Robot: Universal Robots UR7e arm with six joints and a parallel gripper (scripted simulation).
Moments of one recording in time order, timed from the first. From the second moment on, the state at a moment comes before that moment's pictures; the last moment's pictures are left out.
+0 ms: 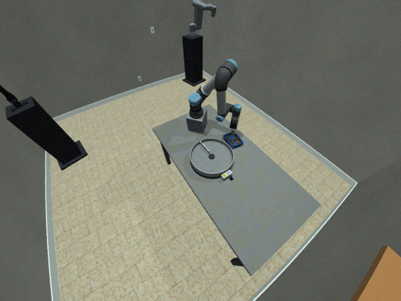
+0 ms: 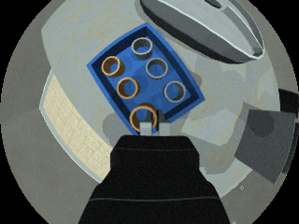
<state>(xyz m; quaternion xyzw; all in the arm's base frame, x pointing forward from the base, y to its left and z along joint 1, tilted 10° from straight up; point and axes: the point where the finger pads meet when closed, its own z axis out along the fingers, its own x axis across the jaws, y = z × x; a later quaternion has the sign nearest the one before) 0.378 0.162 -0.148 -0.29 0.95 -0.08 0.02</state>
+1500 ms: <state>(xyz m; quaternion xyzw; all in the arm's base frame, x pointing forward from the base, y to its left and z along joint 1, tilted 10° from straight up) 0.372 0.173 -0.072 -0.29 0.95 -0.08 0.02</state>
